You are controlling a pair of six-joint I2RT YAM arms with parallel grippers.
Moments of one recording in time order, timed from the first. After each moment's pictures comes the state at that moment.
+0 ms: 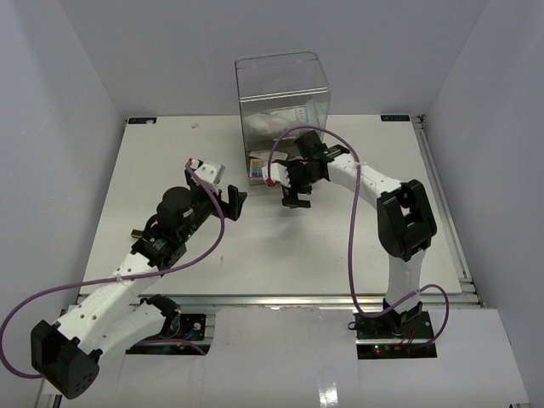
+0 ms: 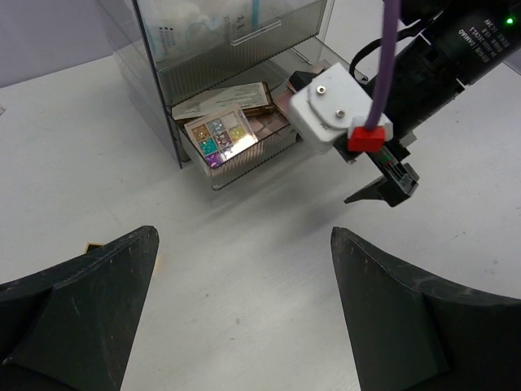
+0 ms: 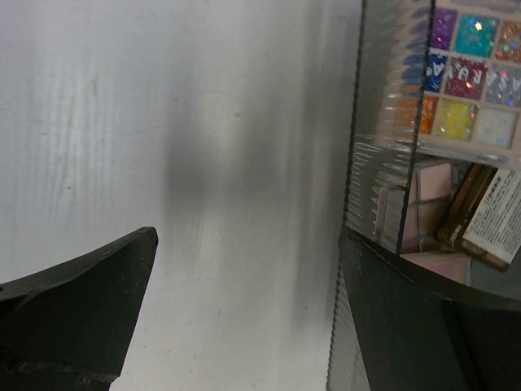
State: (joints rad) left arm -0.57 0.87 0.71 0.02 -0.04 -0.03; right arm 0.56 1.95 1.55 -0.69 -0.52 -1.19
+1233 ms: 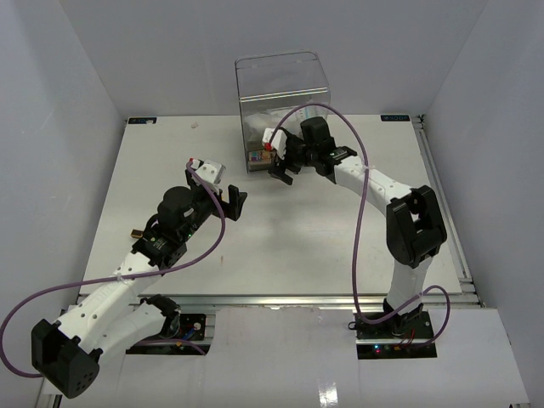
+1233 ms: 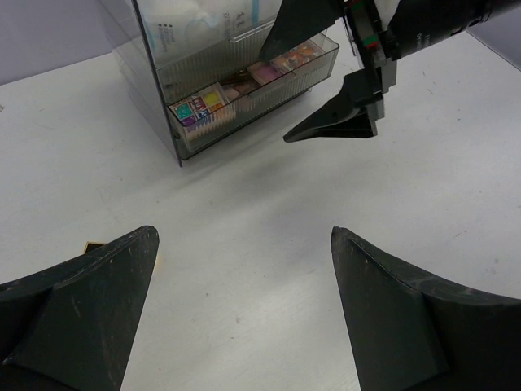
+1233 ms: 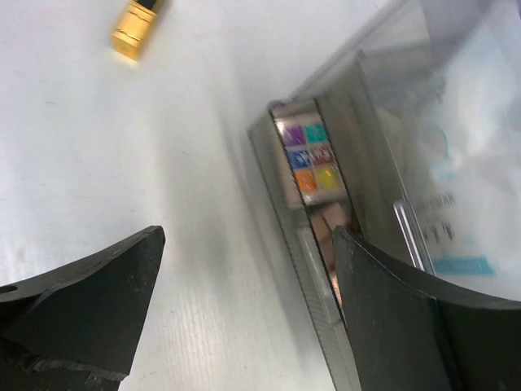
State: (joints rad) left arm -0.57 0.88 0.71 0.02 -0.04 -0.03; right arm 0.56 1.87 1.49 -0.17 -0.49 -0.73
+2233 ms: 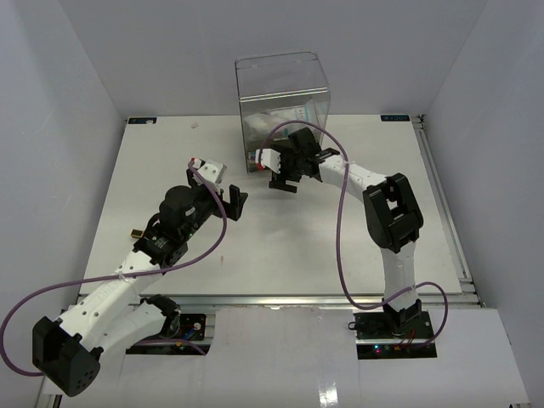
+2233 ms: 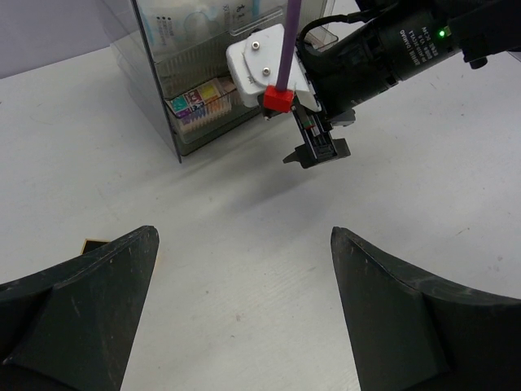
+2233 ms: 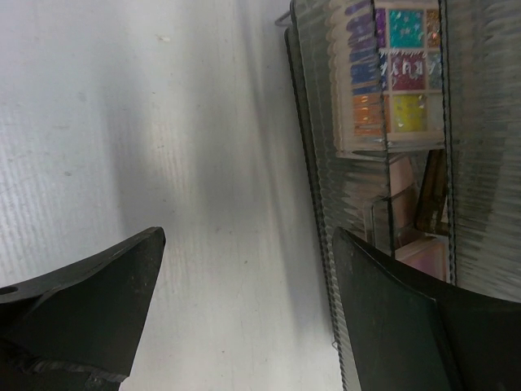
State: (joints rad) left arm -0.57 0.89 0.71 0.02 -0.04 -0.03; right arm 0.57 2.07 1.59 -0.32 -0.36 -0.99
